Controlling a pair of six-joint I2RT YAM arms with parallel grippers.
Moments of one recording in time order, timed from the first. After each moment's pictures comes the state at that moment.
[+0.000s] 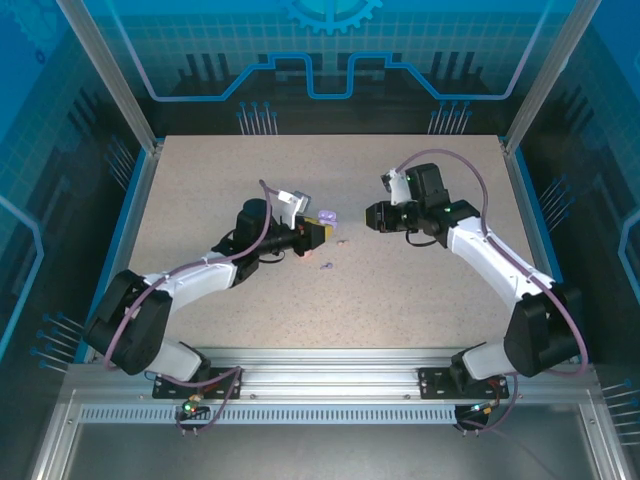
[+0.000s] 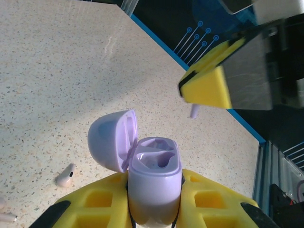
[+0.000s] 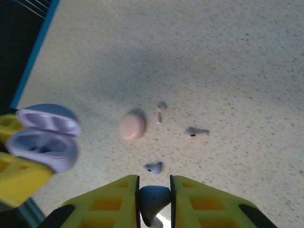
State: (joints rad) left arm -0.47 1.46 0.73 0.42 0.55 -0.39; right arm 0.35 1.41 1.12 -0.48 -0.43 0.33
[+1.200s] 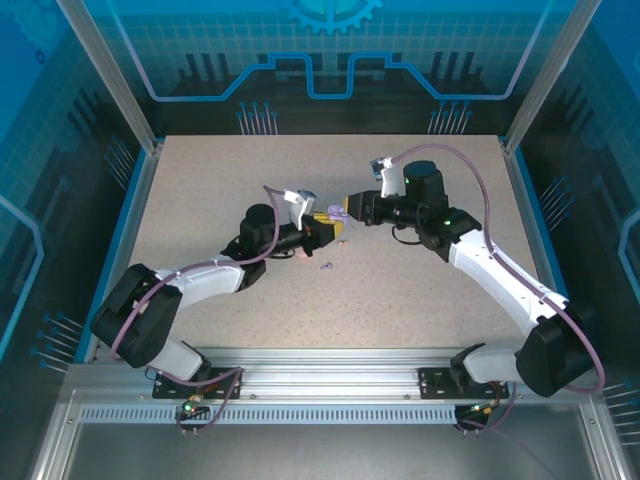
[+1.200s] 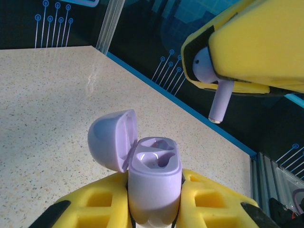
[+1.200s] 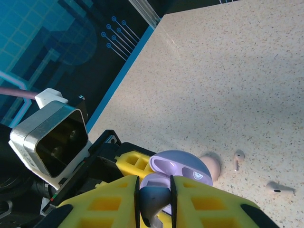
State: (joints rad) left arm -0.53 1.51 0.70 0.69 0.55 -0.38; right arm 0.47 1.32 1.09 -0.23 -0.47 0.48
